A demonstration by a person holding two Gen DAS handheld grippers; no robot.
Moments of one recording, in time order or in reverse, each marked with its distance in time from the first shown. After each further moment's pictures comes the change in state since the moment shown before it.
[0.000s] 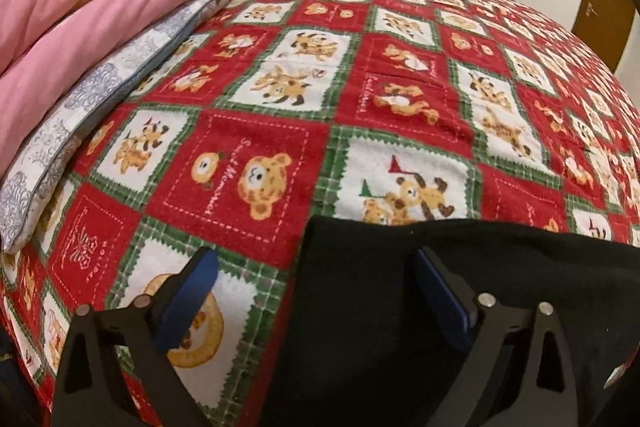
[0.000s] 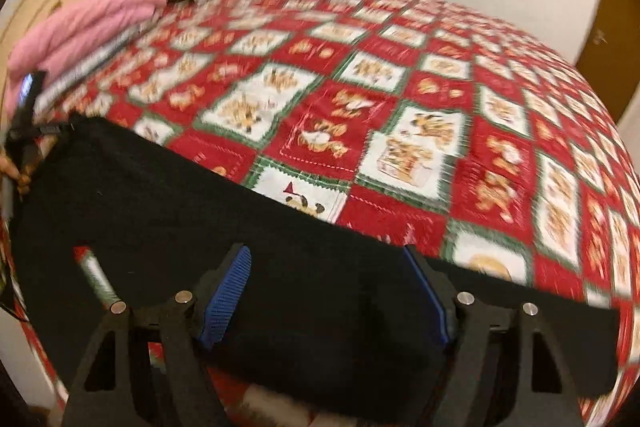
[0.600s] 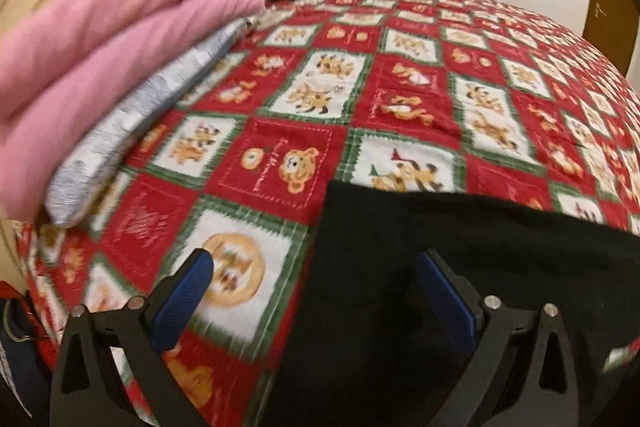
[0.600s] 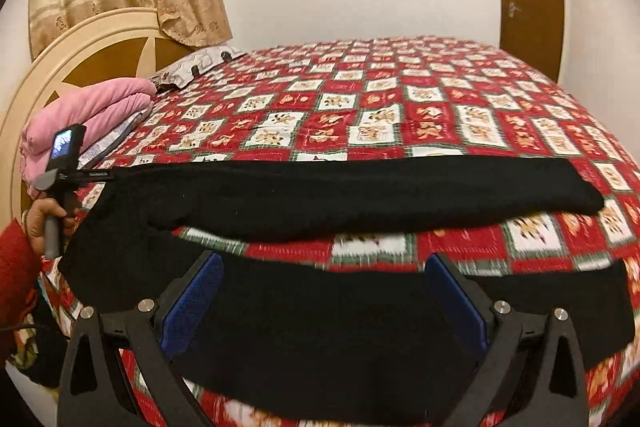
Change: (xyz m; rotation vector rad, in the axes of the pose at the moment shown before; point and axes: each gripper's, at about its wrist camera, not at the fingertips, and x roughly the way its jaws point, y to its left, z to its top) left arm -0.036 0.000 -0.017 -0.016 -0.050 0.106; right arm -0.142 0.072 -0.130 0.322 -0.271 -0.081
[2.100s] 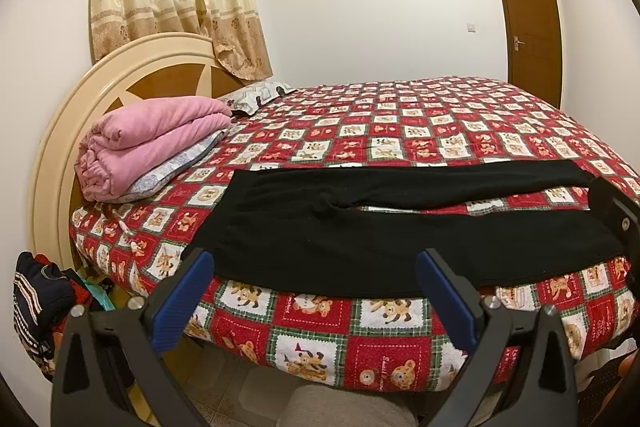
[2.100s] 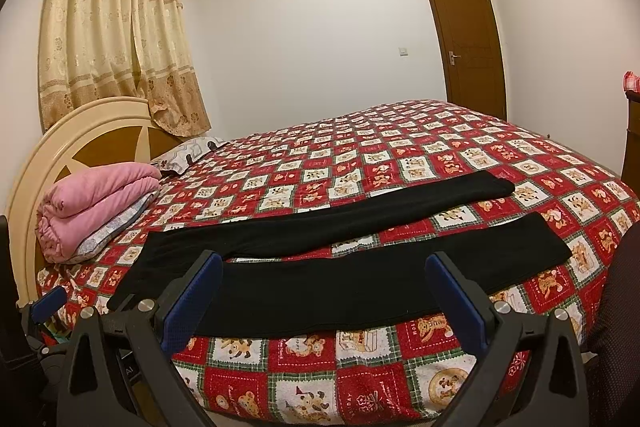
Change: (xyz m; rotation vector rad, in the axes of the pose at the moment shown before) left arm -0.326 -0.136 -0.256 0.100 -0.454 -0.048; right arm -0.194 0.040 -0.091 0.150 -0.337 -0.100
